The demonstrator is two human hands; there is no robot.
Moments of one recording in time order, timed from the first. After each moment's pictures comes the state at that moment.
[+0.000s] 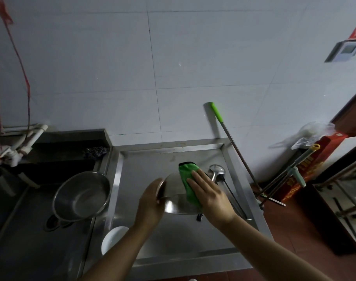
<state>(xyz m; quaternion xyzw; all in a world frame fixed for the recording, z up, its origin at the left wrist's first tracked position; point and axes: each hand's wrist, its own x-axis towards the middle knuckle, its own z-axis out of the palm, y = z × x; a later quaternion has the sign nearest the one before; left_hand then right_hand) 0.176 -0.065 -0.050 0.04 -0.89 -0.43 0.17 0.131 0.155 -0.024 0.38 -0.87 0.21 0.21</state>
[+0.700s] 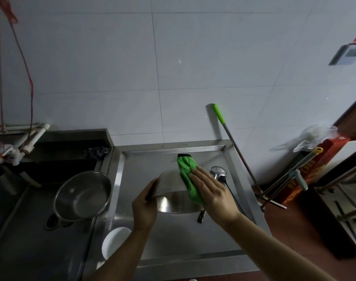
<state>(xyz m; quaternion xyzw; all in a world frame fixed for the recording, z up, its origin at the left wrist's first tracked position) 0.178 -0.070 -0.060 0.10 -0.54 -0.79 0.25 0.120 0.152 -0.008 0.40 -0.85 0.24 0.25</state>
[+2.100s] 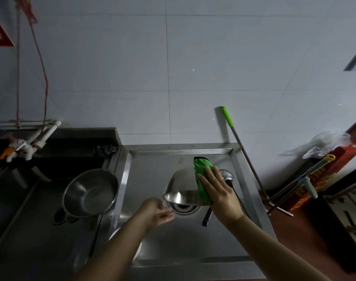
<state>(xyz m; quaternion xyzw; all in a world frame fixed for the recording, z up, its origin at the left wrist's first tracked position) 0.162 -0.087 -0.046 0.44 -0.40 -0.78 -0.18 0.106 0.152 -0.037 0.36 -0.88 0.23 0.20</state>
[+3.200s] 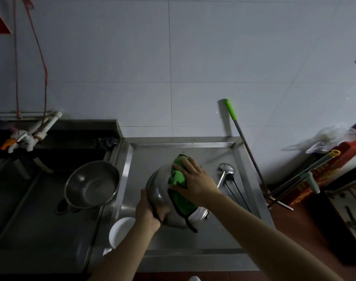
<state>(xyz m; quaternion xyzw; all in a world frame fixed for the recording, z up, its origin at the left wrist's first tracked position) 0.180 -0.086 -0.092 0.44 -0.25 -0.86 0.03 0.093 0.079 0.000 0.32 -0.93 0.16 -0.10</state>
